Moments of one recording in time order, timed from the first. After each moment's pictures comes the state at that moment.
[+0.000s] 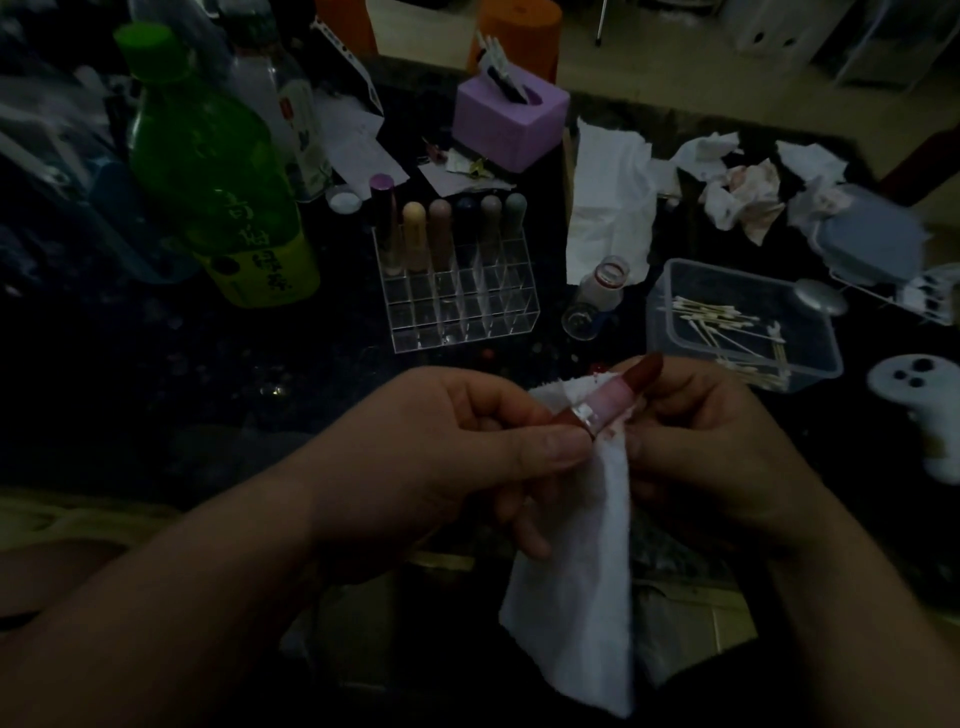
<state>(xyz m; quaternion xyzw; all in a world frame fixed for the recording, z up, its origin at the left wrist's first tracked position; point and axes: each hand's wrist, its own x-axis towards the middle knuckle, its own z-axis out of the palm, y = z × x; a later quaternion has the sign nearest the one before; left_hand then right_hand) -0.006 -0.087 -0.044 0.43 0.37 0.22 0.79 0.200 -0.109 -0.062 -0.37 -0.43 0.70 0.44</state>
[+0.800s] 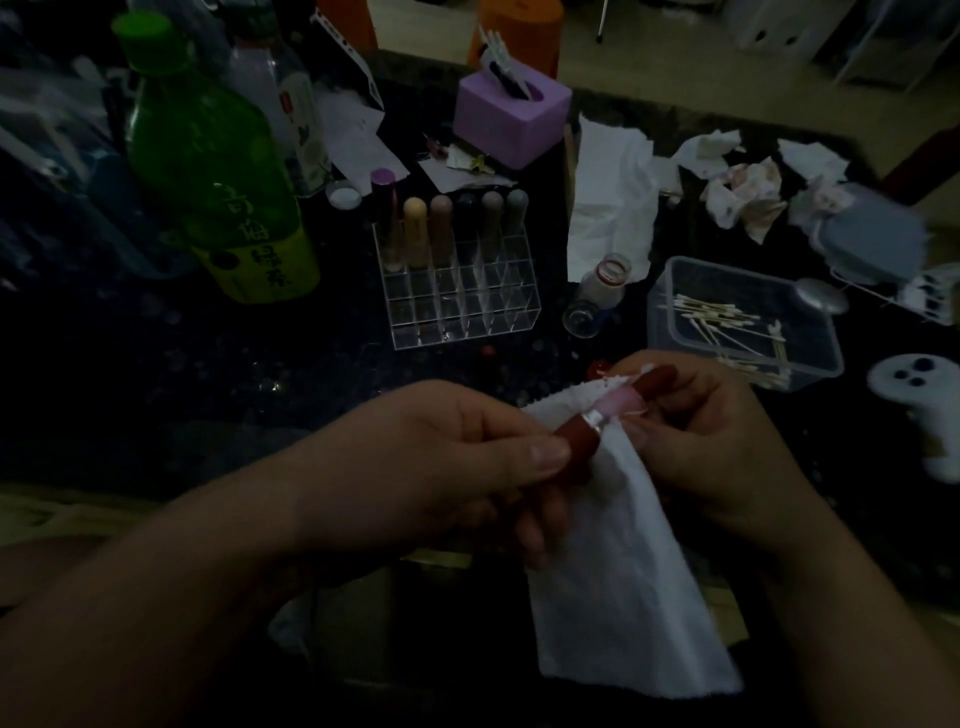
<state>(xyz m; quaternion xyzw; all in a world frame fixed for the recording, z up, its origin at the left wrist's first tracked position) -0.015 -0.086 -0.044 0.49 0.35 0.13 0.79 0.196 -0.110 -0.062 -0.41 -0.50 0.60 0.47</state>
